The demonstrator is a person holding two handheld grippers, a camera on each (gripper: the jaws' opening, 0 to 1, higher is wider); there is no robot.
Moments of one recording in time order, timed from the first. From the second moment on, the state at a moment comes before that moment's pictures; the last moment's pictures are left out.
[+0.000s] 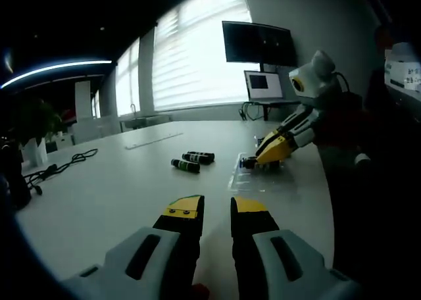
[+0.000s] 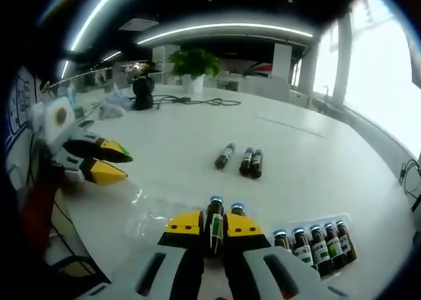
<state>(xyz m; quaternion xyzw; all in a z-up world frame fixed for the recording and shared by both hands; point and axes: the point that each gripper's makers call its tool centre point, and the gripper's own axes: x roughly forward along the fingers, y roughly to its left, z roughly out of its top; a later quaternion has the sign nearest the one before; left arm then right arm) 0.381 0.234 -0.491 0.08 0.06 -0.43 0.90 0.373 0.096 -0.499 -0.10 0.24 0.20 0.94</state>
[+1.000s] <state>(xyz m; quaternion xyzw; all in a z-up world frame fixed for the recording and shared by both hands) 0.381 0.235 -0.492 0.08 0.06 -0.43 0.90 0.369 0.096 -0.501 -0.07 0.21 0.22 0.95</state>
